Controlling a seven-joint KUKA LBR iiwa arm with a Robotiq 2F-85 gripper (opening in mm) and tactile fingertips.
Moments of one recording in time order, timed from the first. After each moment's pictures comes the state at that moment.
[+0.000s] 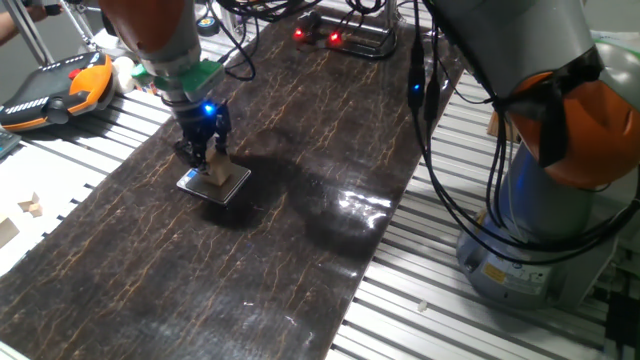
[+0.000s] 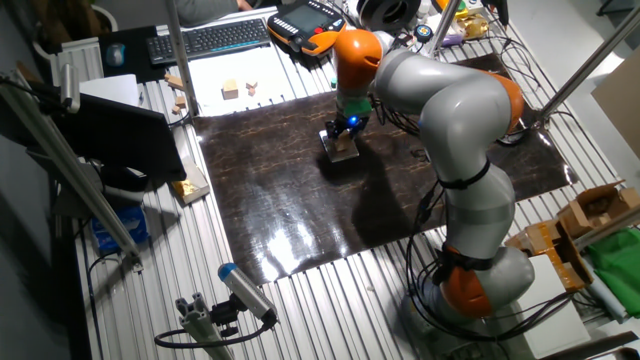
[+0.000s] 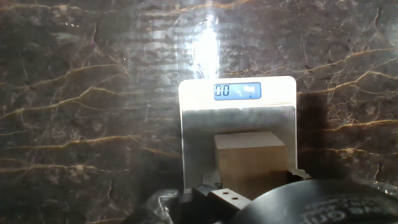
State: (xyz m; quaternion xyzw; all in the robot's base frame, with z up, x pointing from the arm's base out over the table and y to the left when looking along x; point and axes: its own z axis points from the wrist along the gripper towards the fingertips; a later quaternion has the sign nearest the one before) arm 0.599 0.086 0.080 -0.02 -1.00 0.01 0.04
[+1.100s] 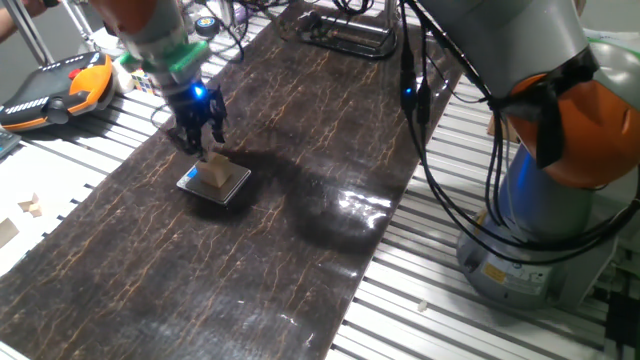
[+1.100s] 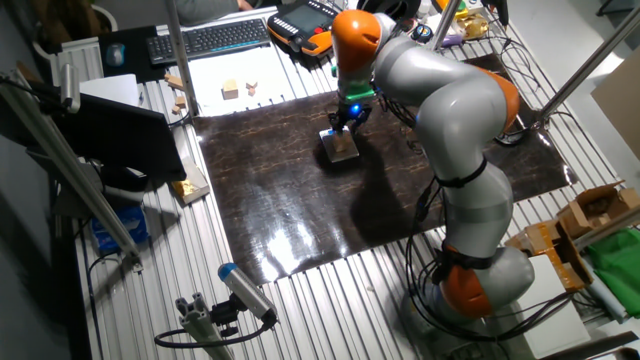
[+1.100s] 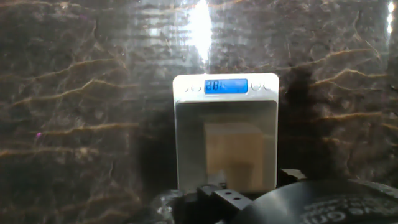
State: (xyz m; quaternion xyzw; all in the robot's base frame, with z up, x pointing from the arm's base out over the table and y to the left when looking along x) arm 0.597 0.079 0.123 -0.01 -1.00 0.02 0.08
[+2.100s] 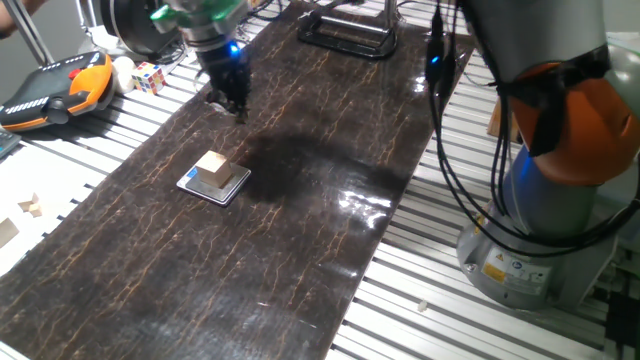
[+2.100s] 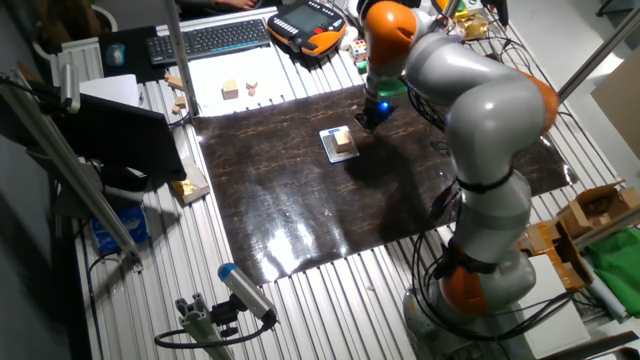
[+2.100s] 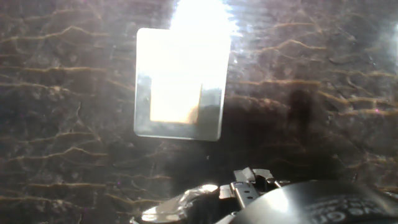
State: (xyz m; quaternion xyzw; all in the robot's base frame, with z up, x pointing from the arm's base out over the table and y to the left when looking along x) arm 0.550 0.016 0.167 0.03 -1.00 0.00 0.05
